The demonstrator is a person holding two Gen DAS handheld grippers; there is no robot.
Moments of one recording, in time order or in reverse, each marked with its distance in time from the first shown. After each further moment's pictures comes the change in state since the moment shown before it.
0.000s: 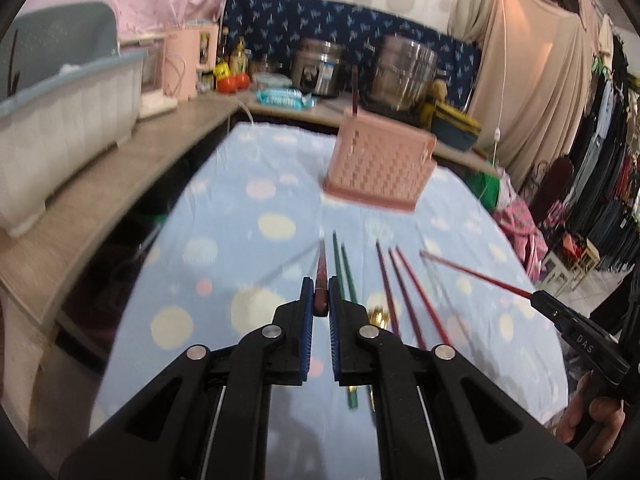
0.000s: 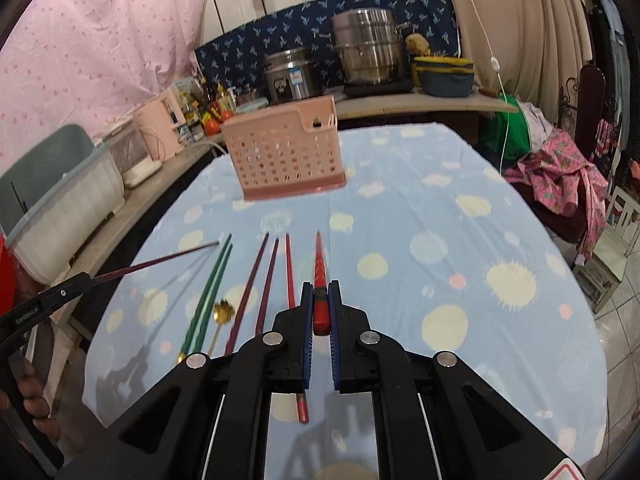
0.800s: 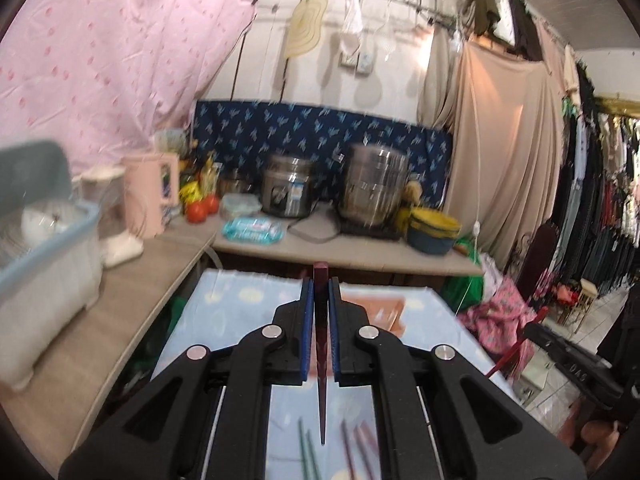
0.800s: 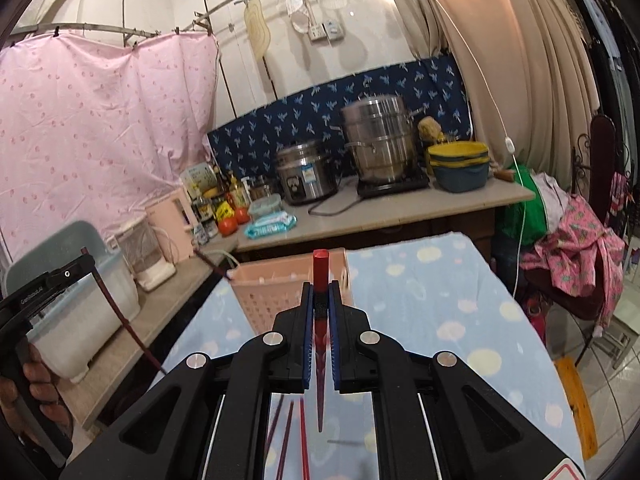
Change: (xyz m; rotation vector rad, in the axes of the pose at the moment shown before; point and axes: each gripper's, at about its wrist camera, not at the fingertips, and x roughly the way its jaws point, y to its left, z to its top) left arm -0.003 -0.056 0.167 0.079 -0.351 -0.067; right arm -0.003 -0.008 0.148 0.017 -0.280 0.082
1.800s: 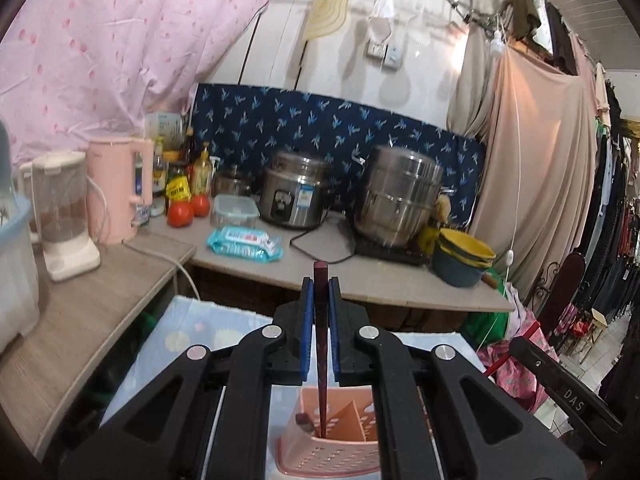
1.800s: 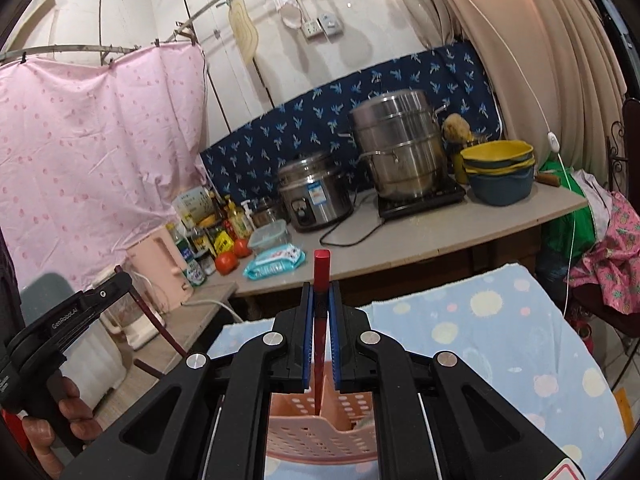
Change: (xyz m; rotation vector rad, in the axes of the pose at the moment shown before) left arm 0.182 0.028 0.019 -0.076 0.016 0.043; right arm 0.177 0.001 0.058 0.074 -0.009 0.054
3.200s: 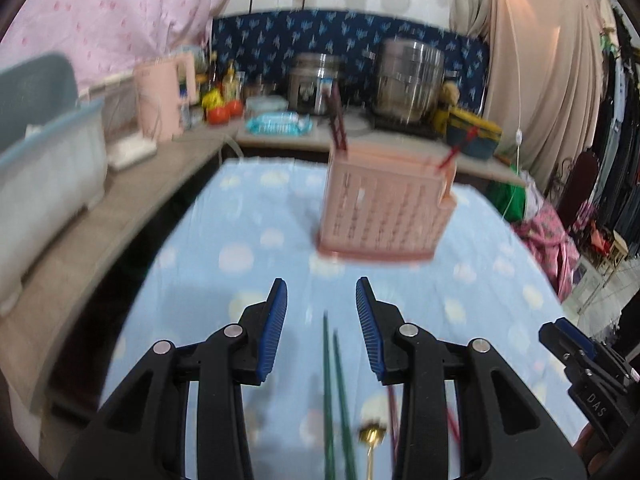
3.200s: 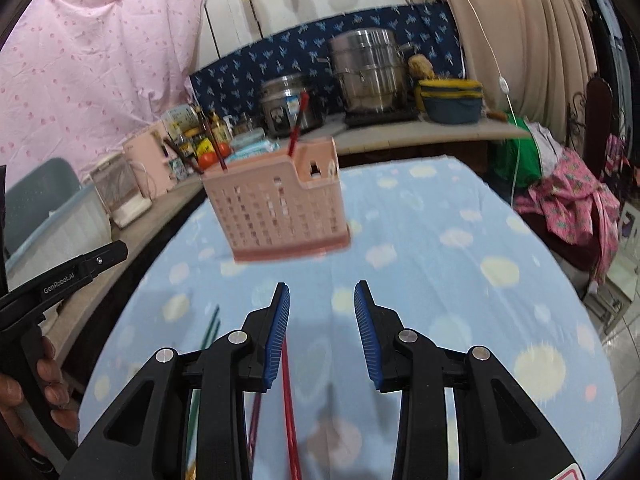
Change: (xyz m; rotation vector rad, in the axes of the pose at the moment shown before) left arm -0.133 0.001 -0.166 0.099 0.326 0.125; right arm -0.147 -0.007 -0.168 -0.065 0.220 -0.137
